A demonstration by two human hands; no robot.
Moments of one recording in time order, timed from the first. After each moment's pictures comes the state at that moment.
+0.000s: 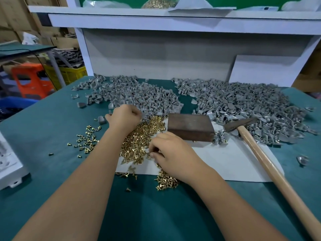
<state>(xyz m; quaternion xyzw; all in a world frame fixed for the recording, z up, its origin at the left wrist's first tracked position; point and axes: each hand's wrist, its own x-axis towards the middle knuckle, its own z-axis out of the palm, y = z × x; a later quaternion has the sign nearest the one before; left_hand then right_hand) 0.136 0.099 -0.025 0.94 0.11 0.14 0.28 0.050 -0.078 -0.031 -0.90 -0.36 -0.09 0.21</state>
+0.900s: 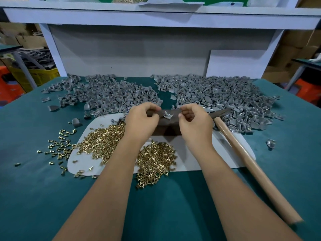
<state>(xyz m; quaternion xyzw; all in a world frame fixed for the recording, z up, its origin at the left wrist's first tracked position) 0.107 0.001 -0.024 0.85 -0.03 0.16 0.50 0.092 -0.145 -0.031 -0.82 0.00 -0.30 0.49</state>
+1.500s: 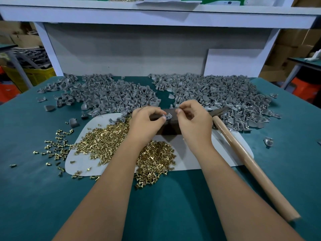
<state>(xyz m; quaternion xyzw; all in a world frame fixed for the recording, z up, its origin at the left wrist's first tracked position) 0.111 -0.003 -0.035 0.84 -0.08 0.12 0.52 0.087 -0.145 -0.030 -0.79 -0.03 -0.31 0.53</state>
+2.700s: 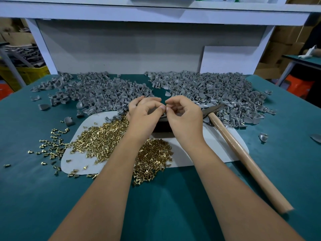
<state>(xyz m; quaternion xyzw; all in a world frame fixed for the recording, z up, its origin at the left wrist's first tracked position) 0.092 -0.011 -0.018 0.81 -0.09 0.13 0.57 0.077 -0.130 -0.017 -0.77 -0.09 -0.31 0.54</state>
